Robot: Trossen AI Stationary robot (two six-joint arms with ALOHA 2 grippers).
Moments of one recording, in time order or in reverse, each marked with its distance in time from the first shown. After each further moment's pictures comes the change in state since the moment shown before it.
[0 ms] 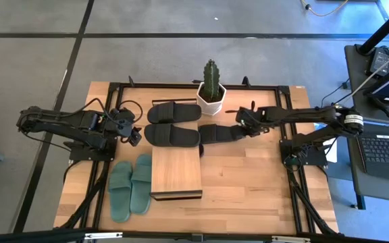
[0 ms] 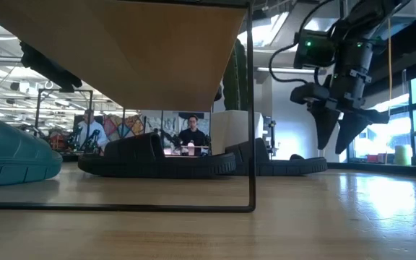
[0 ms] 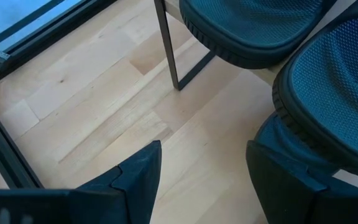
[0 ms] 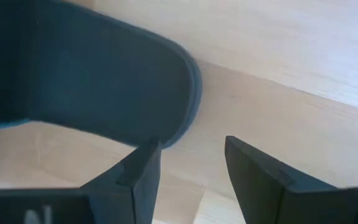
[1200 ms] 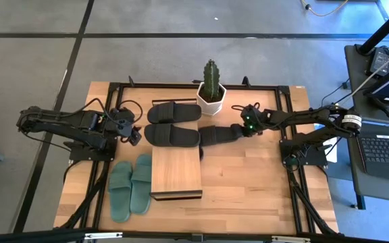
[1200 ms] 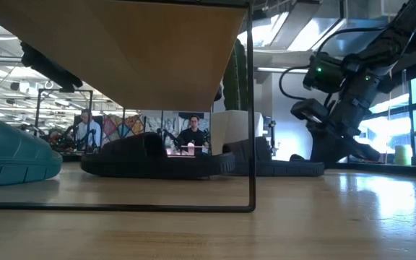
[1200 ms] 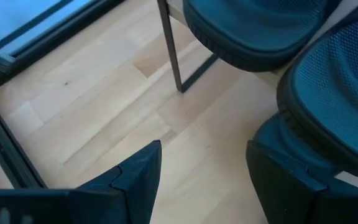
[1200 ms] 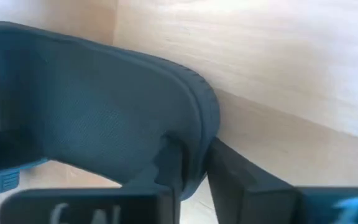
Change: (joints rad) left arm 0.000 0.000 0.000 -0.001 -0.019 0.004; right arm -0.142 0.029 -0.274 0.551 -0.205 -0.080
